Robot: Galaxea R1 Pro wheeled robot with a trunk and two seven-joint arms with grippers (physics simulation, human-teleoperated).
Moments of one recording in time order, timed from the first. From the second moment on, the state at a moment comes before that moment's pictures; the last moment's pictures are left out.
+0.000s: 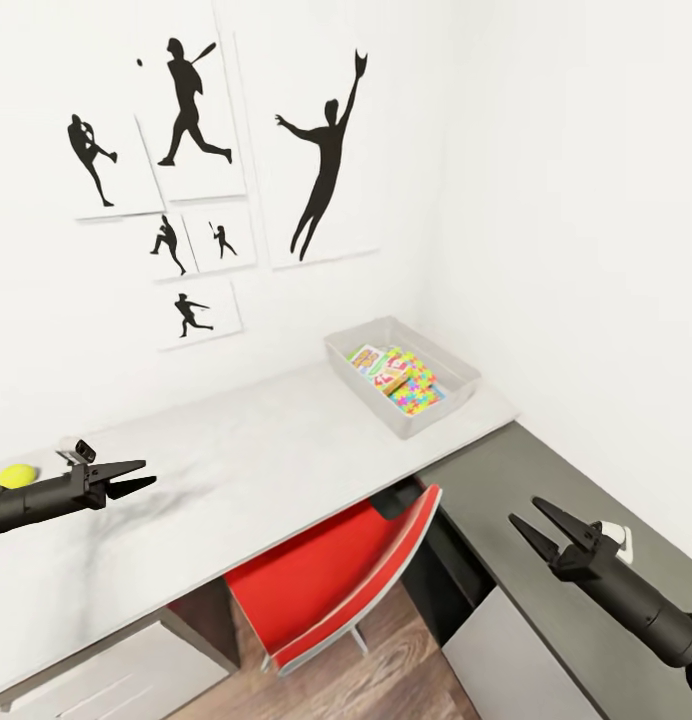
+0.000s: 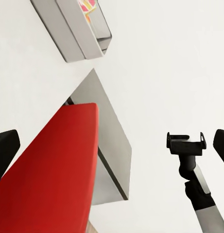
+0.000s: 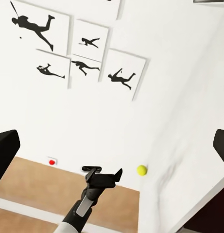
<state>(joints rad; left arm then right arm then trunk) -0.73 0.60 0.09 -0.71 0.35 0.88 -1.57 -0.09 -0.17 -0.43 -1.59 -1.13 0.98 0.77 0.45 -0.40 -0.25</state>
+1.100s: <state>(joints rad) -0.73 0.60 0.09 -0.71 0.35 0.88 -1.57 -0.09 -0.16 -0.43 -1.59 -1.12 0.98 0.77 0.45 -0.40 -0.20</state>
